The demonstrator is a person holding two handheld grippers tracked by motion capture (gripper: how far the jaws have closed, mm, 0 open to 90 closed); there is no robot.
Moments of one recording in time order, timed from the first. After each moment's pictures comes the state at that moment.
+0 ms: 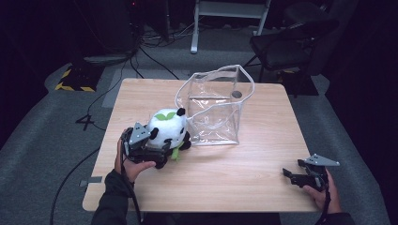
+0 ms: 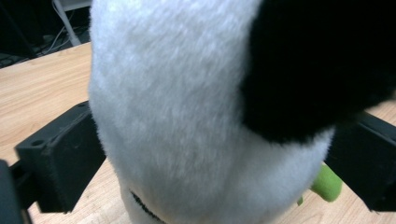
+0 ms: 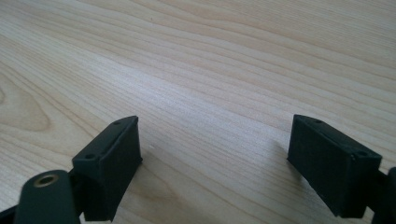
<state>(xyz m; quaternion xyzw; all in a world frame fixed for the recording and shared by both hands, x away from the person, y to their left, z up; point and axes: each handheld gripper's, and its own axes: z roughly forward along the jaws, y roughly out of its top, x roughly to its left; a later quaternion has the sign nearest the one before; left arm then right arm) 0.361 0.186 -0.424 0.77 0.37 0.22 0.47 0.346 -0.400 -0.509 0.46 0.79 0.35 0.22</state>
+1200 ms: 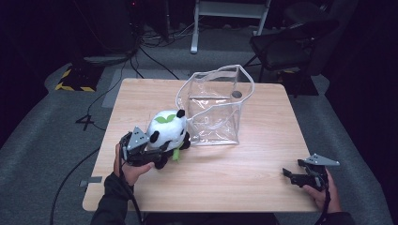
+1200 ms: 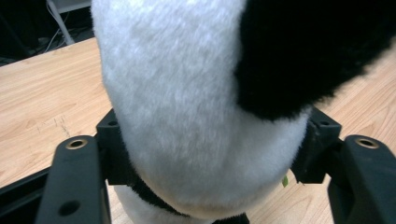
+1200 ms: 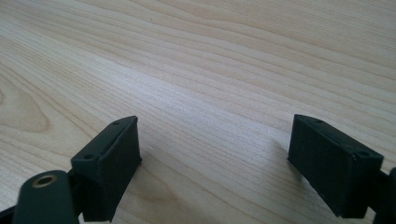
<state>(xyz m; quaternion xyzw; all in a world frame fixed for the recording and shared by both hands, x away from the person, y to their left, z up) 0.348 0.189 -0.427 0.77 0.36 0.23 0.47 0.347 -0.400 -0.509 0.46 0.79 0.35 0.22</state>
